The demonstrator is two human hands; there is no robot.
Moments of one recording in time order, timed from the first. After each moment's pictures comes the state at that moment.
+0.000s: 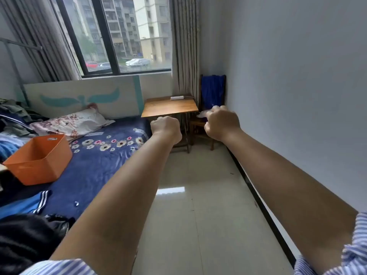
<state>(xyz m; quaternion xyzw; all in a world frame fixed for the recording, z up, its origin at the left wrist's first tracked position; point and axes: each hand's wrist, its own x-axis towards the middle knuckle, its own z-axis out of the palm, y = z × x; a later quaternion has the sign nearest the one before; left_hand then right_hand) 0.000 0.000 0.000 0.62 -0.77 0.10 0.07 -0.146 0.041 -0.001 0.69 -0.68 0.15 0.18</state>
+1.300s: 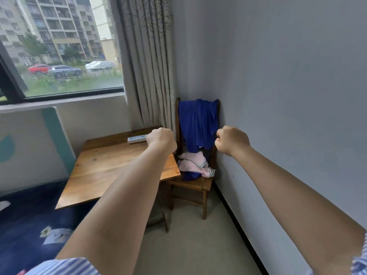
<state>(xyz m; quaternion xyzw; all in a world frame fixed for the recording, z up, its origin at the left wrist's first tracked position) -0.328 -0.950 -0.027 0.57 -0.82 0.03 0.07 -0.502 -0.879 -0.049 0.59 -0.78 0.15 0.09</state>
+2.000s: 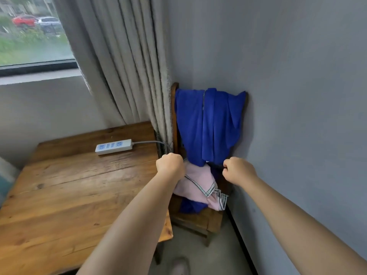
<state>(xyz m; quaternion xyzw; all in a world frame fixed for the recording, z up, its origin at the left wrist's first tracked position) -0.530 -1.339 -0.191 0.57 -0.82 -0.09 -0.08 -0.700 -1.265 -0.217 0.57 -0.81 0.02 -0.08</state>
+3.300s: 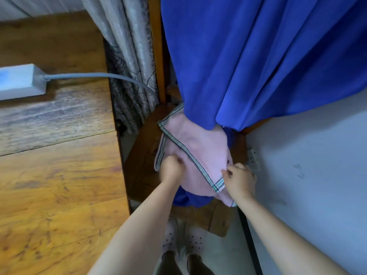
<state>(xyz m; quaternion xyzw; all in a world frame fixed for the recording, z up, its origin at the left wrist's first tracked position) -0.609 -1.500 -0.550 0.69 -0.57 -0.45 0.00 -0.743 -1.406 -0.546 0.40 -0.89 0.04 -0.22</state>
